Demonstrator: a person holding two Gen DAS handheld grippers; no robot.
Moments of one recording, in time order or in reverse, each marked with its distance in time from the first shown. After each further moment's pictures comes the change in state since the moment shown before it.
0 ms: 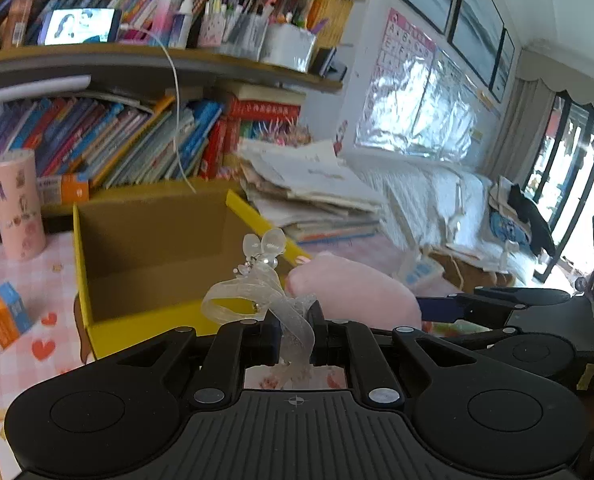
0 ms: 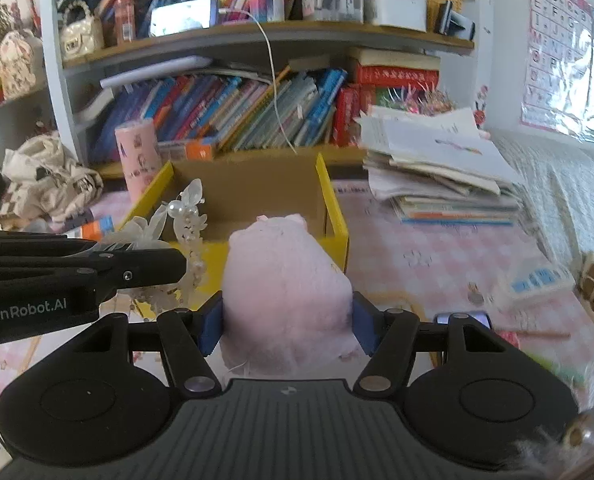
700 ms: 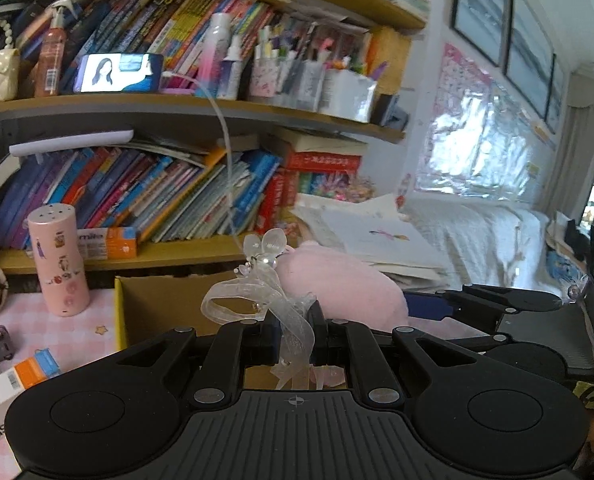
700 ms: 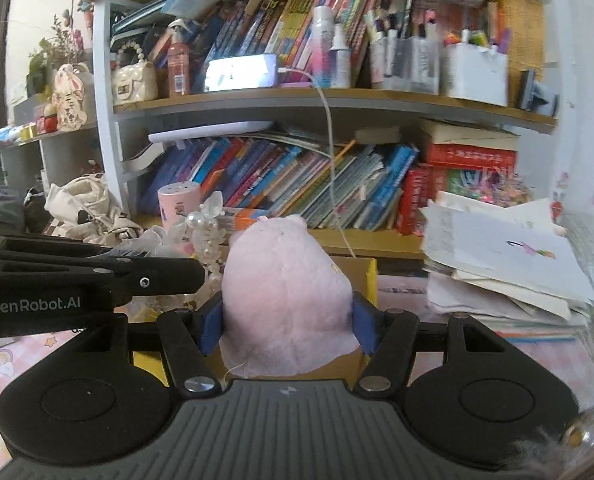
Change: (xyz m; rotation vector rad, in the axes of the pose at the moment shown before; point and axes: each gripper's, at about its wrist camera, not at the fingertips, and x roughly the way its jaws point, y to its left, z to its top) left arm 0.031 0.013 0.064 -0.043 -0.089 0.193; right arm 0.065 -0.020 0.082 -0.127 -0.143 0.215
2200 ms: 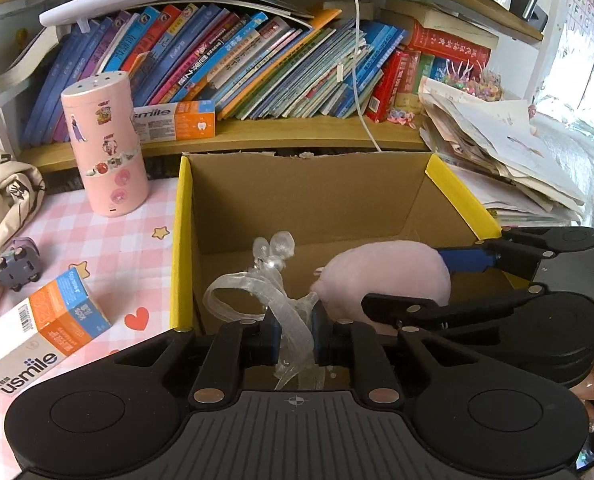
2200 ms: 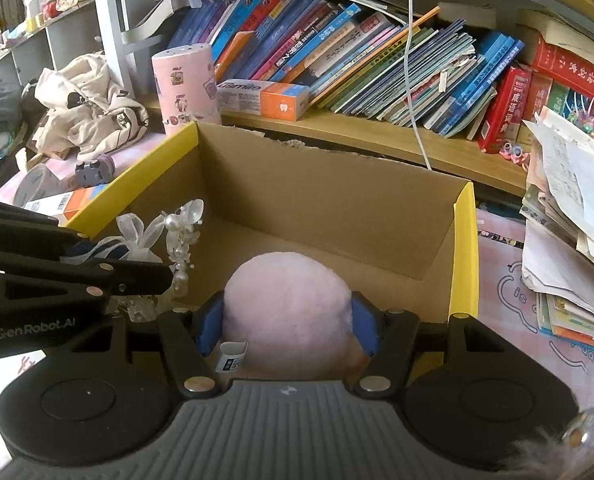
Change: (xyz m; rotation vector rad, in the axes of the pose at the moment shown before) left arm 0.109 0.071 -0.032 -0.089 0.327 0.232; right arm 0.163 -0.013 -0.019 -0.110 0.354 0.140
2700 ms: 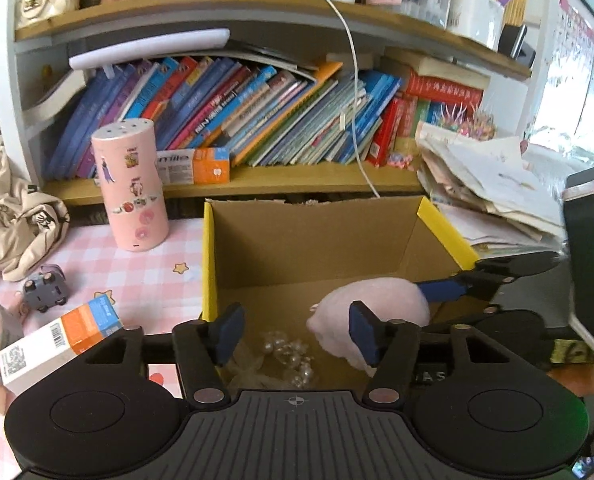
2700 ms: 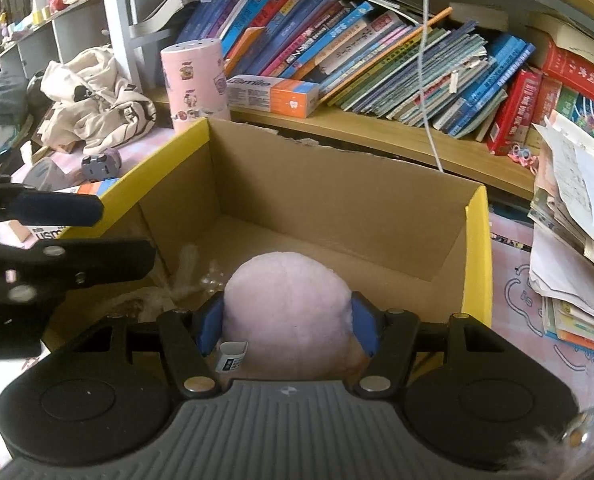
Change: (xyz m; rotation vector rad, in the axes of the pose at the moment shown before) left arm -0.041 0.001 -0.005 -0.005 -0.140 0.021; right arm 0.003 0.009 0.005 -0.025 0.014 0.013
